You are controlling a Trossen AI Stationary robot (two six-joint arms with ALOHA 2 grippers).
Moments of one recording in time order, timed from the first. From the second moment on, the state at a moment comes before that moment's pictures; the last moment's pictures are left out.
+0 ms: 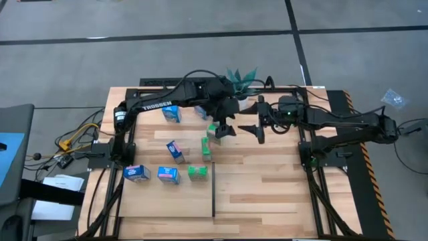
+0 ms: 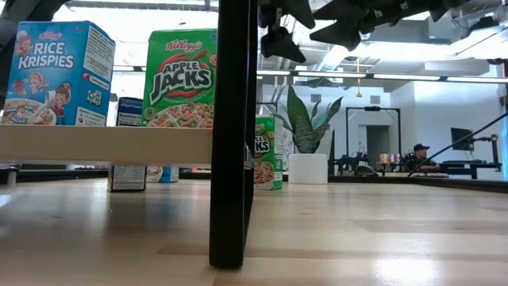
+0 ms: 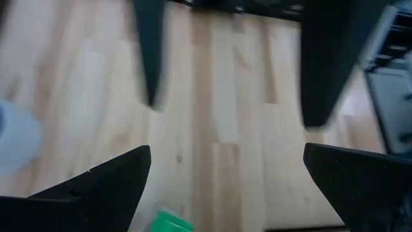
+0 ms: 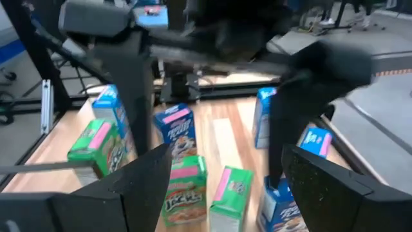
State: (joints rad) left arm 0.22 2.00 2.08 -0.86 0.26 0.02; right arm -0.19 1.03 0.77 0.05 -0.11 0.01
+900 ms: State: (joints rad) left arm 0.21 2.01 2.08 -0.73 0.03 -0.03; right arm -0.09 1.06 0.77 0.14 -0.24 0.00
